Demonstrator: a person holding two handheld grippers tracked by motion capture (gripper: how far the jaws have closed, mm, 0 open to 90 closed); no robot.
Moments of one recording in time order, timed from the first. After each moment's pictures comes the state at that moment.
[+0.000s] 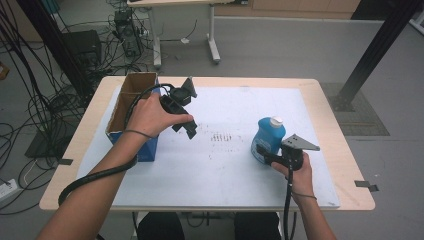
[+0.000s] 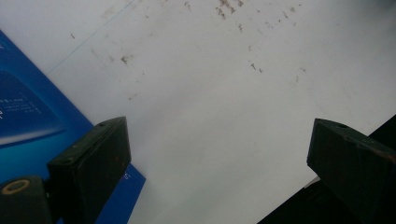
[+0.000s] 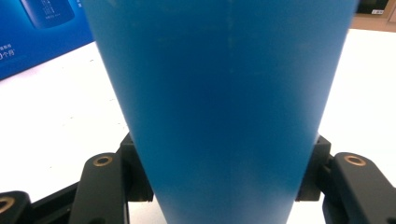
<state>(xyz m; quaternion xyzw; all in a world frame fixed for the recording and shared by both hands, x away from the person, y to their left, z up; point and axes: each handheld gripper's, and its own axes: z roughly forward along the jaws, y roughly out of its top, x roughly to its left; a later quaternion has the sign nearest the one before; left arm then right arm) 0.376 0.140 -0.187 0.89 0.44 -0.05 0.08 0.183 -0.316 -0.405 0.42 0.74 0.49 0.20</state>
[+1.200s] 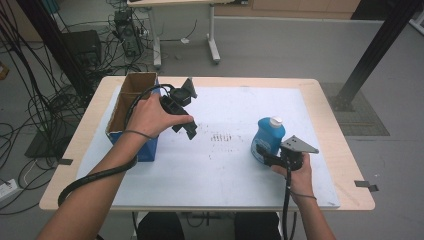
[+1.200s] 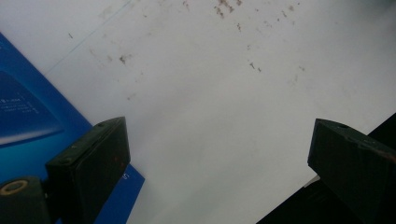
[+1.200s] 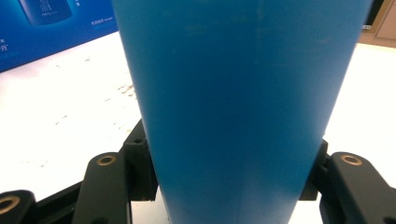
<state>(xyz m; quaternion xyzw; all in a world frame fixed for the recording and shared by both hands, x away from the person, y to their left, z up) 0.375 0.140 -0.188 0.89 0.44 -0.05 0.09 0.176 -0.312 -0.410 0.41 0.74 0.49 0.22</state>
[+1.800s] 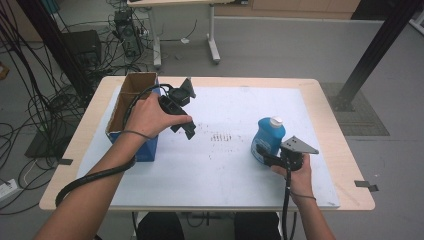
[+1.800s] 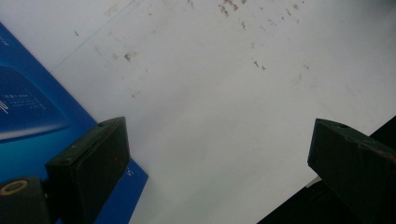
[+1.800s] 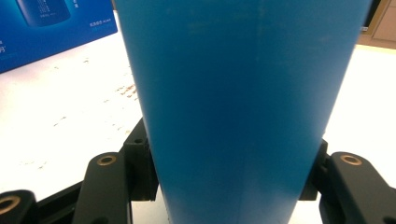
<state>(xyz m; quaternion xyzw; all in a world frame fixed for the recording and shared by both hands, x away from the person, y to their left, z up) 0.373 0.141 -0.186 0.89 0.44 -0.05 0.08 0.175 -0.311 -0.411 0.41 0.73 0.49 0.23</state>
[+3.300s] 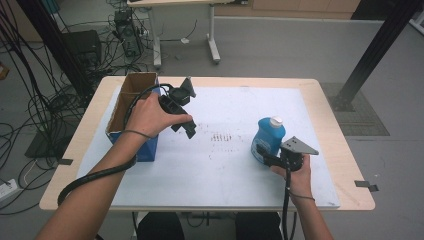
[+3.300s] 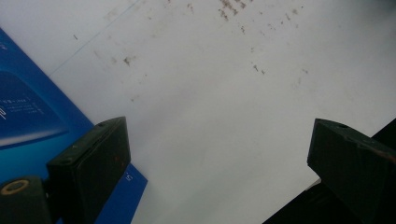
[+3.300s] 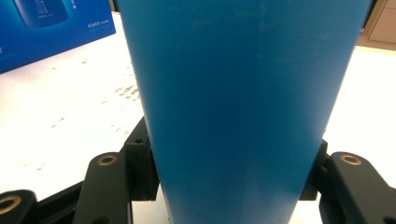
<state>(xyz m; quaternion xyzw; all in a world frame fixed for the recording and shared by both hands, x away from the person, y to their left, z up) 0.376 0.144 -0.189 0.89 0.44 -0.05 0.09 0.172 -0.309 -0.412 0.42 0.73 0.49 0.23</state>
